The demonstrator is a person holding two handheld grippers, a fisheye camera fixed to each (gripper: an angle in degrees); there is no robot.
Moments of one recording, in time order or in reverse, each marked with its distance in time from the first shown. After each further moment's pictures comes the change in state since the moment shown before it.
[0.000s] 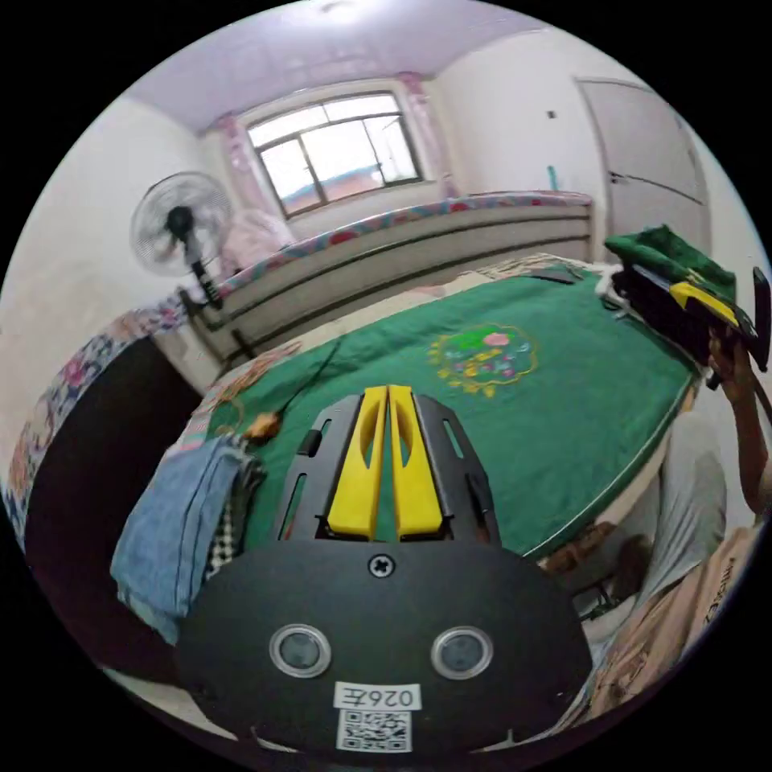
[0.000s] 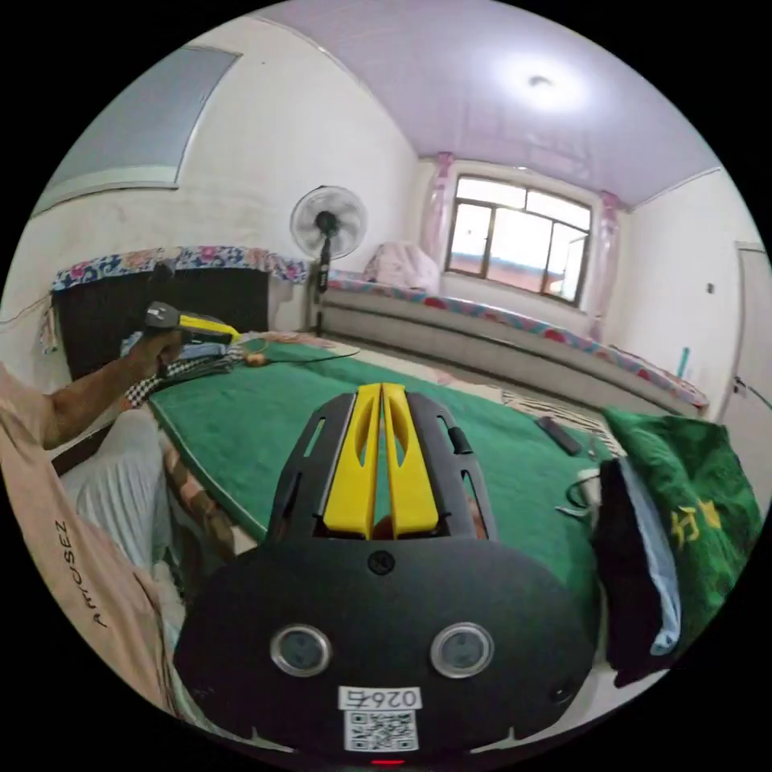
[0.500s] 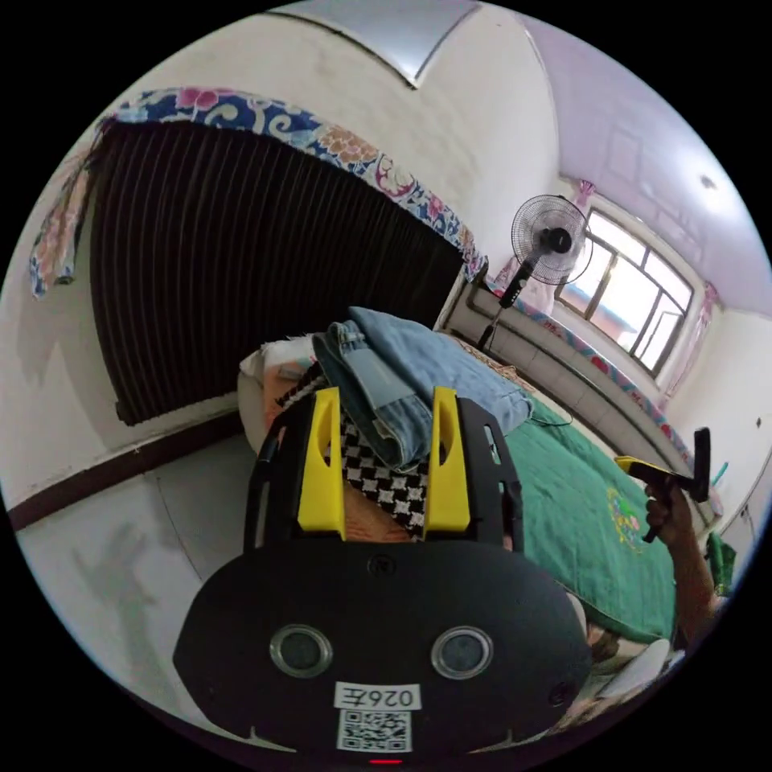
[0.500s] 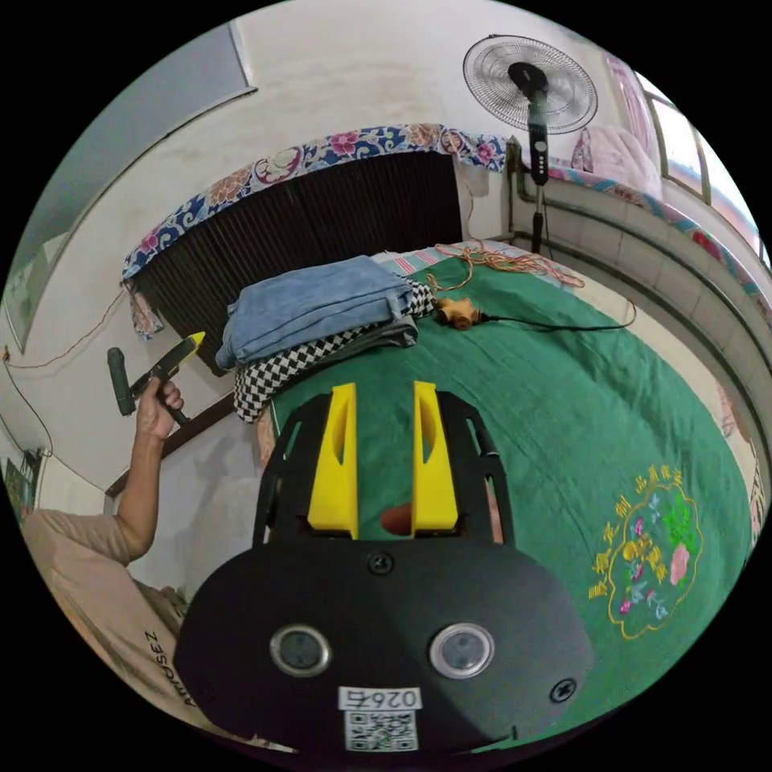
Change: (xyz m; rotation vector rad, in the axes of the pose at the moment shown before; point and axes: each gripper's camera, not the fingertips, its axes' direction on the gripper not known) left arm -0.426 0.143 -0.198 0.120 -0.209 -0.931; right arm -0.304 -0.160 0.431 -0.385 -0.639 -0.100
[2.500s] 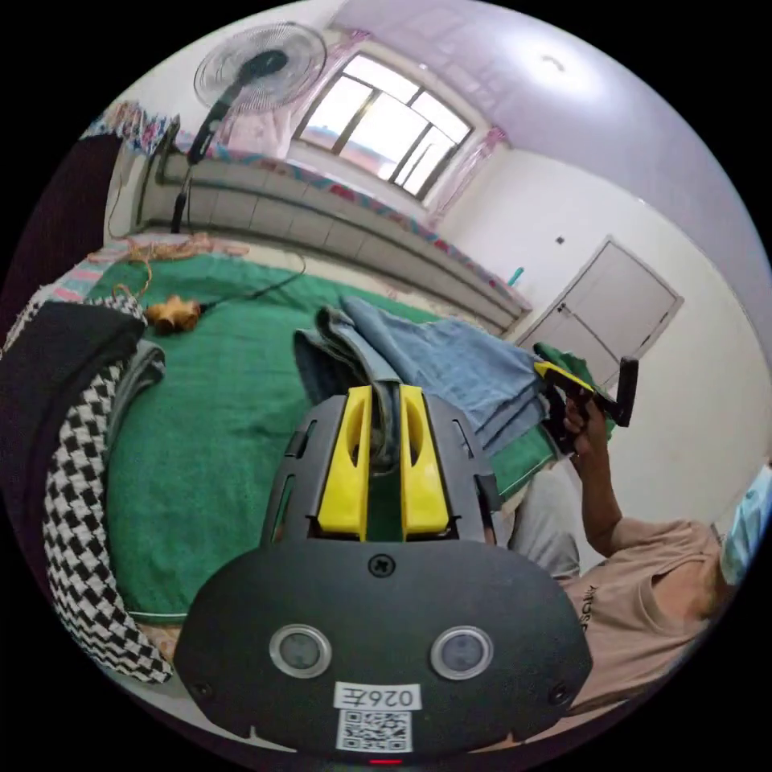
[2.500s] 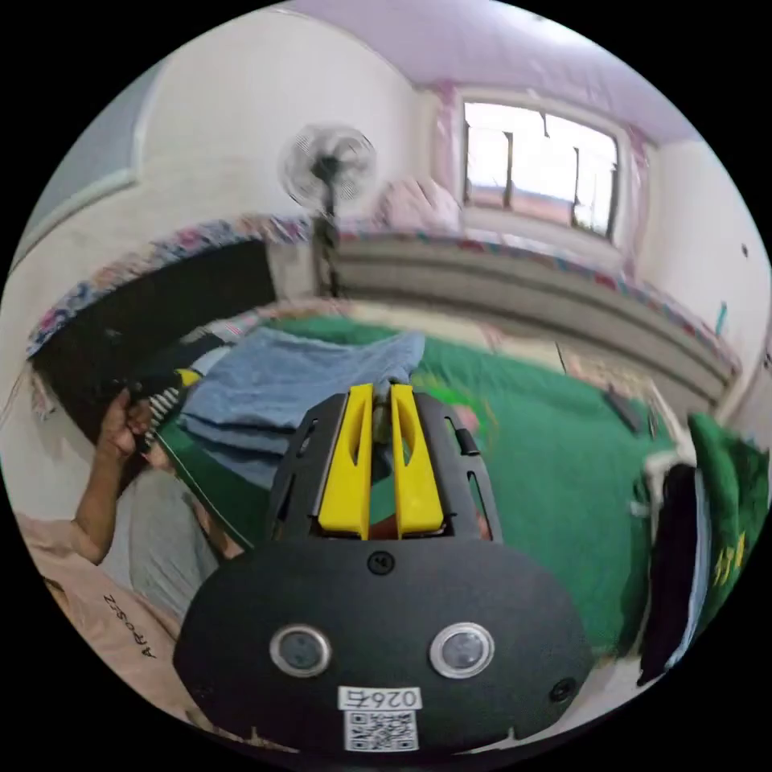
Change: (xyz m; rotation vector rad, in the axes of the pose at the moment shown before) left arm 0.404 -0.174 -0.029 -0.628 0.719 0.503; right arm 0.022 0.308 -0.204 0.116 0.587 0.463
